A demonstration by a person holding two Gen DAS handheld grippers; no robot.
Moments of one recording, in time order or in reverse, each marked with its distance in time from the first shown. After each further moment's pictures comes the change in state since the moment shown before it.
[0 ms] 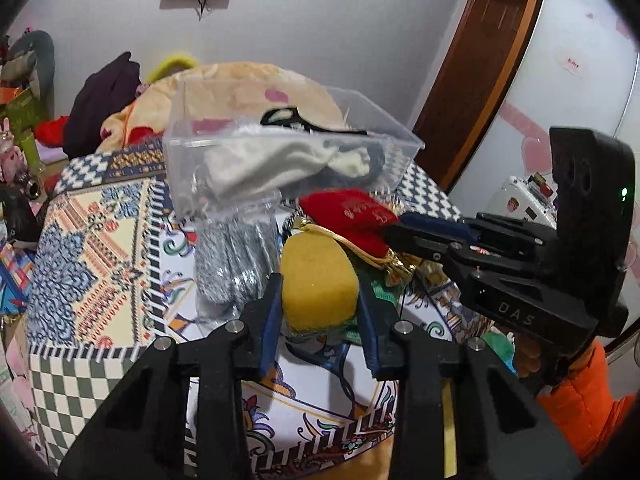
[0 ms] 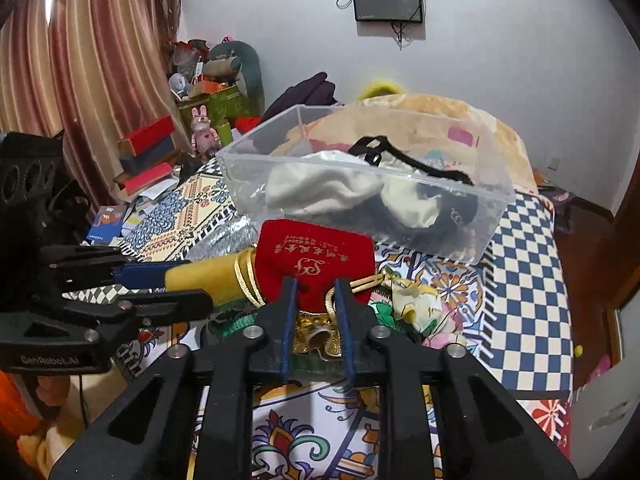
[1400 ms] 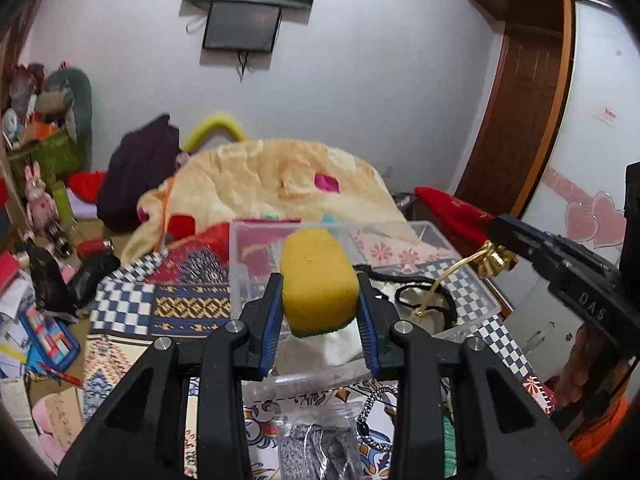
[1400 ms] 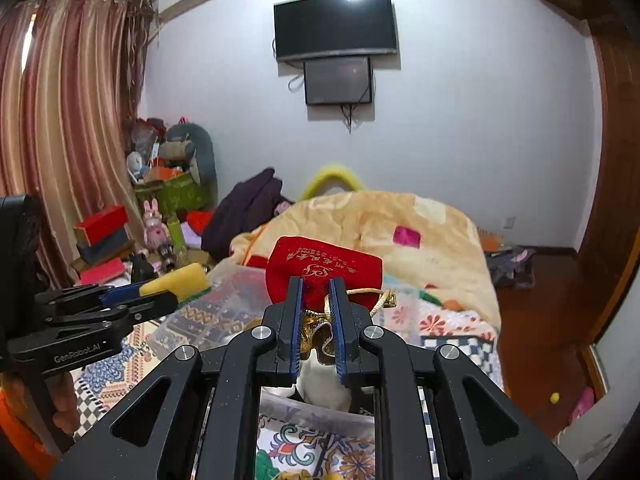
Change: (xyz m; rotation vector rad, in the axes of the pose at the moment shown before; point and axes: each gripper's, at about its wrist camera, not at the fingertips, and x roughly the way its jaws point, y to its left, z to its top) left arm 0.022 0.047 0.120 -0.034 -0.197 0.151; right arm -0.008 -0.035 0.091 0.045 -0.247 -0.155
